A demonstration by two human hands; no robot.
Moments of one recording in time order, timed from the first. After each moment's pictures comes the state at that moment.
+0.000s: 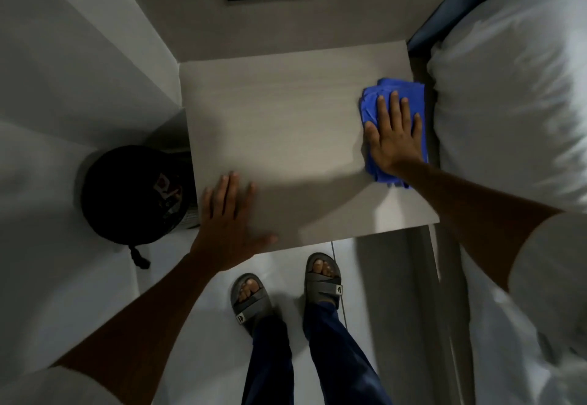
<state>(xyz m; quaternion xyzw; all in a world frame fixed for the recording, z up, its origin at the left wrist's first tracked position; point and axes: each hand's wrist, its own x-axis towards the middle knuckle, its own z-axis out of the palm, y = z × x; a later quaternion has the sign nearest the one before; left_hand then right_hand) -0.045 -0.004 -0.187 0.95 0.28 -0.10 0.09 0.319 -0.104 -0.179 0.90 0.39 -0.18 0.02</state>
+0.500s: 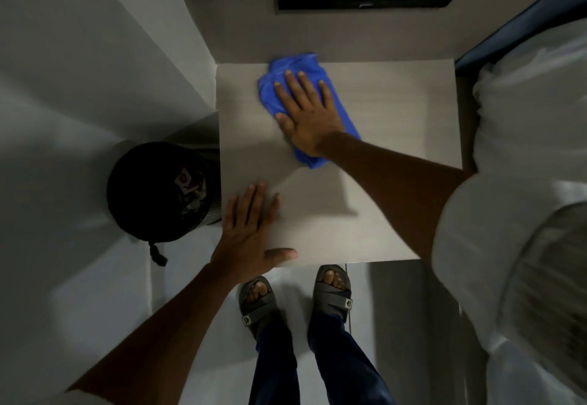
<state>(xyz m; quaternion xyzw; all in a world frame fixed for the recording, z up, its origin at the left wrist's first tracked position) -0.044 -0.002 -0.183 0.93 0.31 -0.13 0.14 0.210 0.075 -0.173 0.77 0.61 -0.18 0.03</state>
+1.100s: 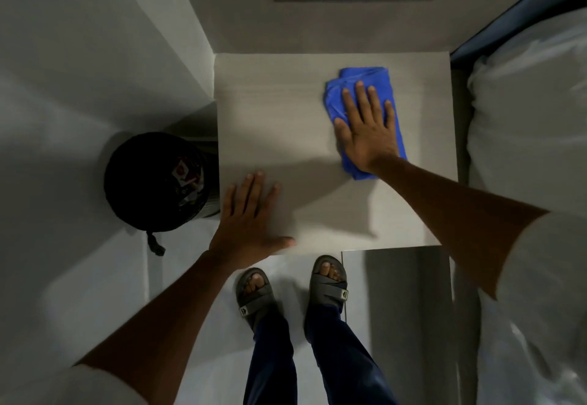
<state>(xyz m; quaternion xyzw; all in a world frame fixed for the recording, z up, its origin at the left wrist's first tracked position) -0.044 -0.002 -0.184 0.93 0.30 -0.12 0.15 0.258 -0.021 -0.172 0.85 0.50 -0.17 0.00</state>
